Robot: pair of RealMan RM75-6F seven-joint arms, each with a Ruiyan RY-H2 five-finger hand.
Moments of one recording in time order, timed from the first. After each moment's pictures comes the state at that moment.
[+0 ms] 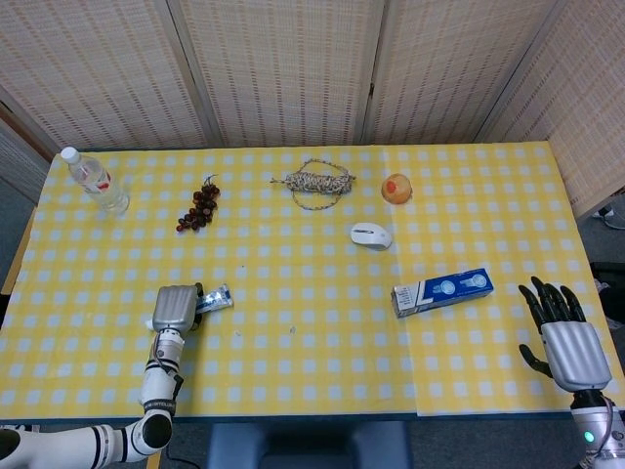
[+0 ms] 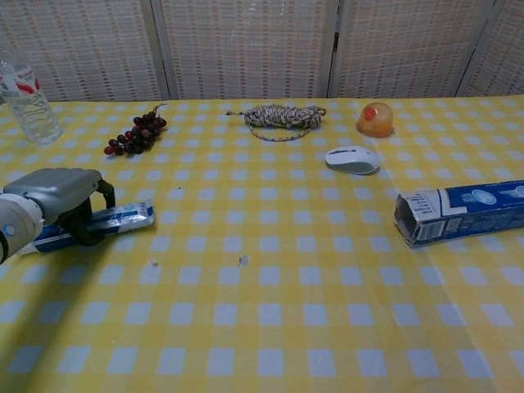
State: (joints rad) left arm -0.63 -1.71 -0.20 -1.47 0.73 1.21 0.82; right arm 0.09 -1.10 0.02 -1.67 -1.48 1.40 -0.19
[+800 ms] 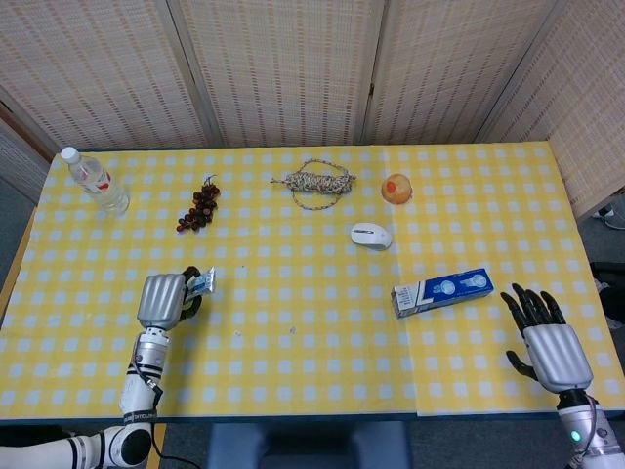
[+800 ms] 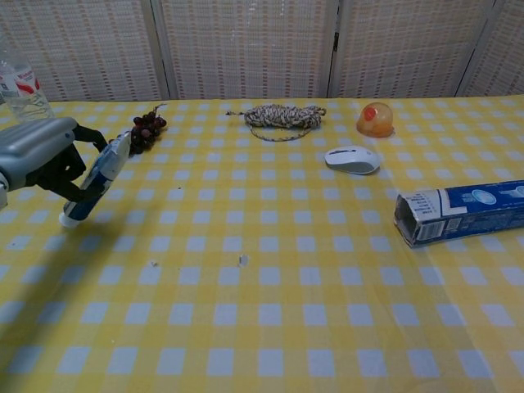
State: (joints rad) left arm -0.54 -1.63 -0.18 -1.50 1.07 1.31 0.48; right arm 0.12 -1.12 0.00 -1.66 -1.49 1.33 -0.22
